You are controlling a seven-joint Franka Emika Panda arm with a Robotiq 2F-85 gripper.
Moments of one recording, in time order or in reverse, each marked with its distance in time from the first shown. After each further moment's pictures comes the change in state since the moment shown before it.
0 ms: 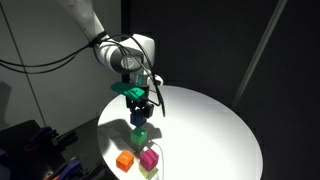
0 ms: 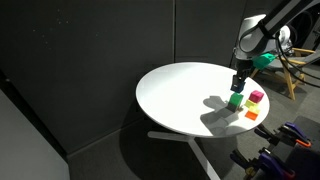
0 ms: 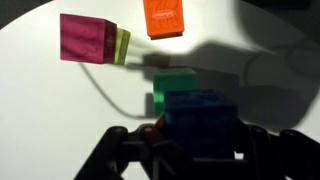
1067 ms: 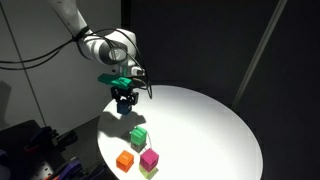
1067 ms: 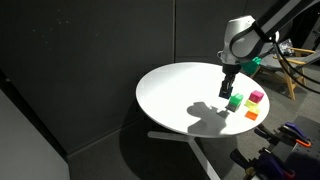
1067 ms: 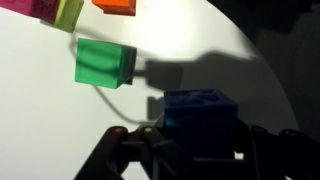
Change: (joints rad) arm 0.110 -0.036 0.096 -0.040 -0.017 -0.006 0.000
